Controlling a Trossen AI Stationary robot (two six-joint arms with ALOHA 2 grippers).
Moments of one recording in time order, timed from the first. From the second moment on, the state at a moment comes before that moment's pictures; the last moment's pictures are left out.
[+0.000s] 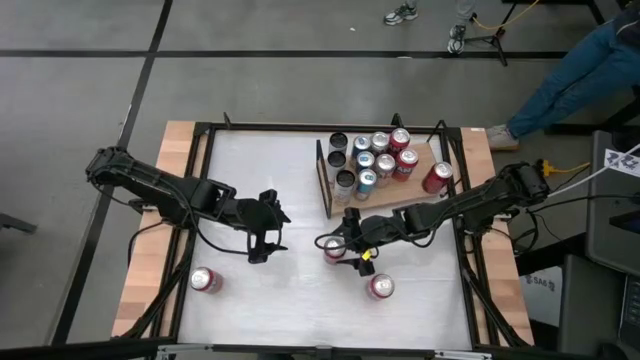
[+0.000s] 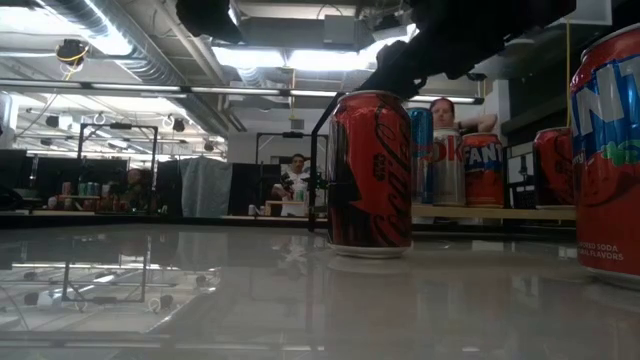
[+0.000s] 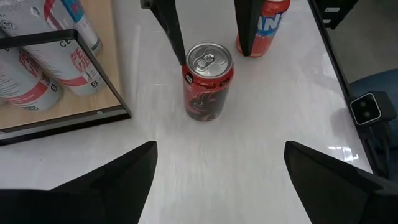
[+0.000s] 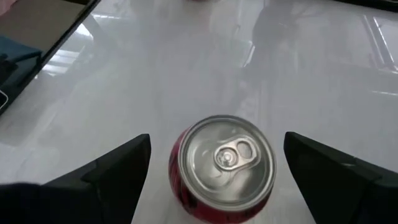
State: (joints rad) left arm -0.29 1.27 1.09 -0.59 -0.15 -0.23; right arm 0.28 1.55 0.94 0.00 0.05 -0.04
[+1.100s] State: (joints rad) left arm -0.29 1.27 1.09 -0.59 -0.15 -0.23; right arm 0.28 1.66 0.94 0.01 0.05 -0.03
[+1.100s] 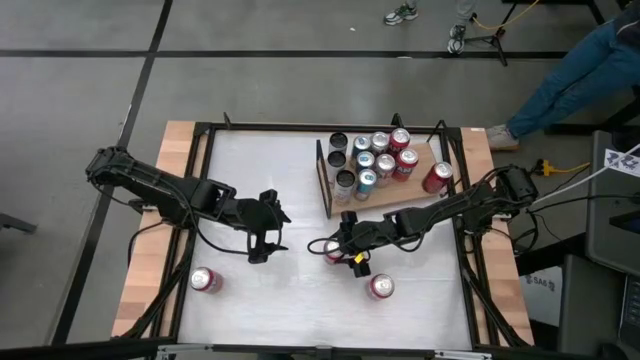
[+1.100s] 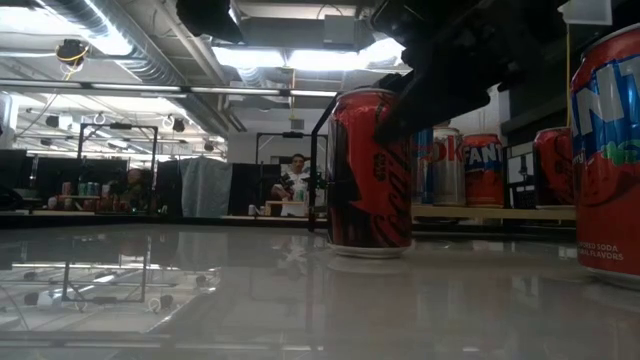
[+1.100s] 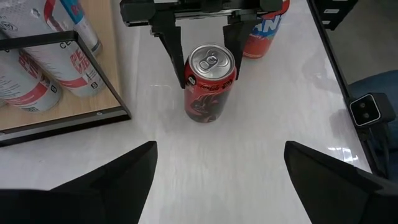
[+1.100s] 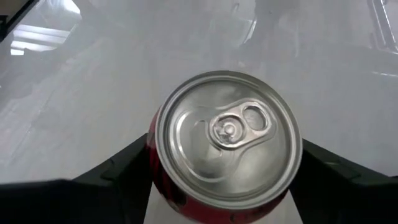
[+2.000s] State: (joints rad) left arm -0.28 1.27 1.09 -0.59 -0.15 -0.23; right arm 0.28 1.37 0.93 -0.11 -0.01 -0.03
